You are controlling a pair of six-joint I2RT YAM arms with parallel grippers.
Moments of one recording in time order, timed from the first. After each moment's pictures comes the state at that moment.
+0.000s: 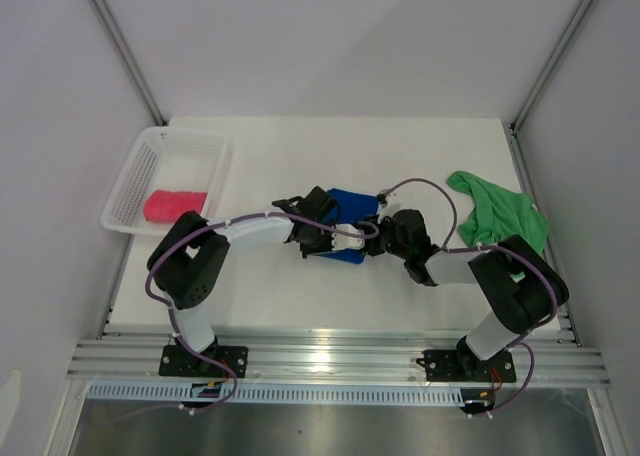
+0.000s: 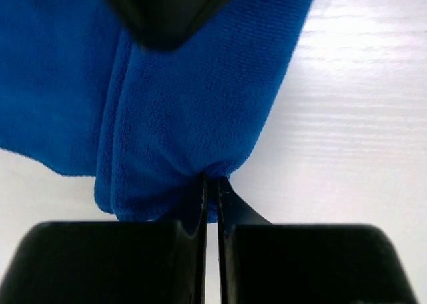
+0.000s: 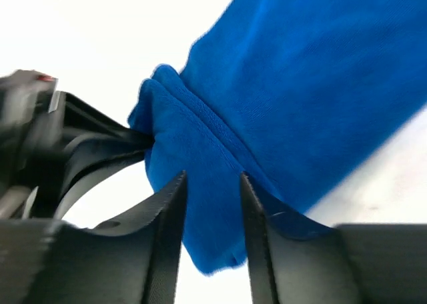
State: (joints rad) left arm -0.74 1.80 1.13 -0.48 0.19 0.81; right arm 0.57 1.63 0.53 0.68 -0.26 0.47
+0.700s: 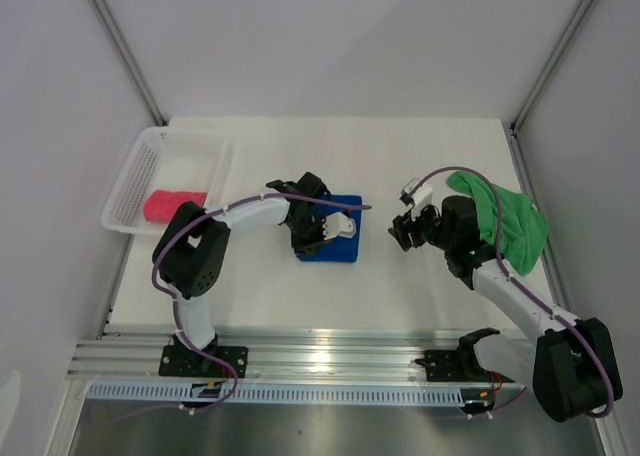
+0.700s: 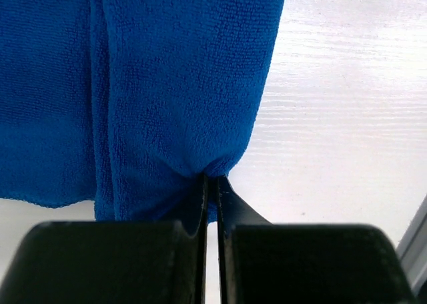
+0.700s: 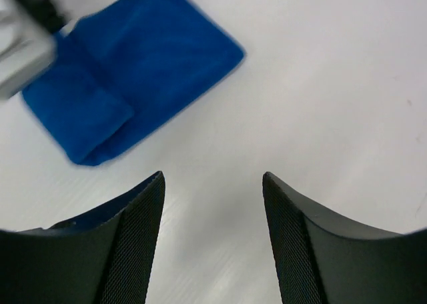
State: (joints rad) left arm -0.63 1.87 1.28 -0.76 0.38 0.77; right arm 0.34 1.13 0.58 0.14 -0.31 -0.20
